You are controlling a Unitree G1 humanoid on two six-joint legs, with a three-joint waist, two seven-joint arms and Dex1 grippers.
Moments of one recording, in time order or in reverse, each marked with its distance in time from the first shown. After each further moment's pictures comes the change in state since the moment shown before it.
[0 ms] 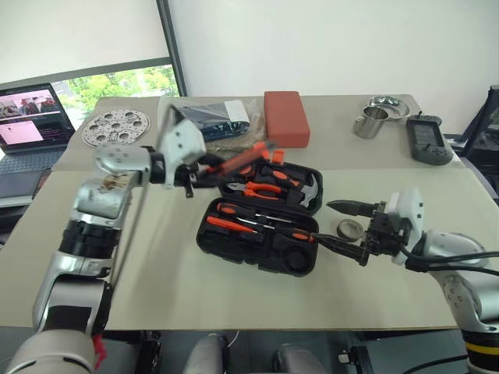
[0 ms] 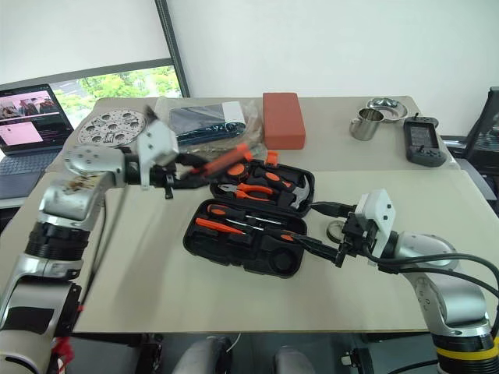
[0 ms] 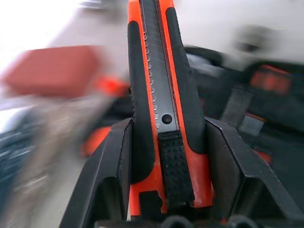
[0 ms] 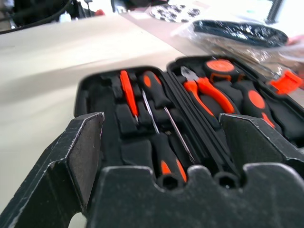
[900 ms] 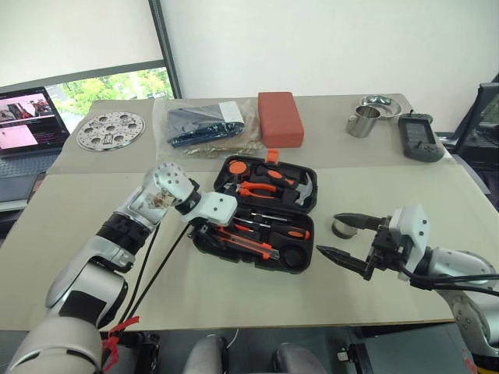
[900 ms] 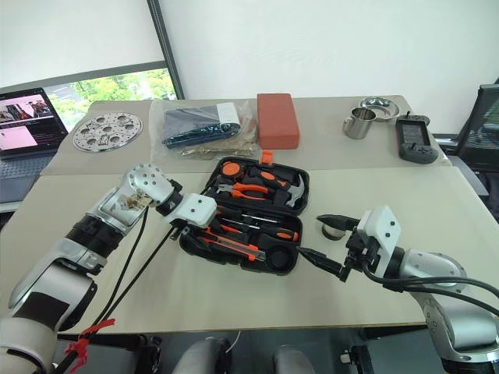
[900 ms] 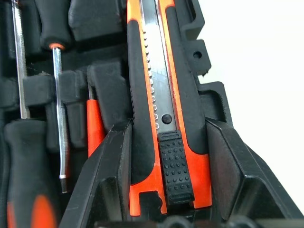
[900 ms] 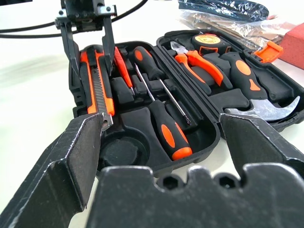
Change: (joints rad) left arm -0.030 -0.033 -0.305 0.214 0.192 -0.325 -0.261; right arm 0.119 0.013 -0.017 -0.098 -0.031 -0.001 -0.076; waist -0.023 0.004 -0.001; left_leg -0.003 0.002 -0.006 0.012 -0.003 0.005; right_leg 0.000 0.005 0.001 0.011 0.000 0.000
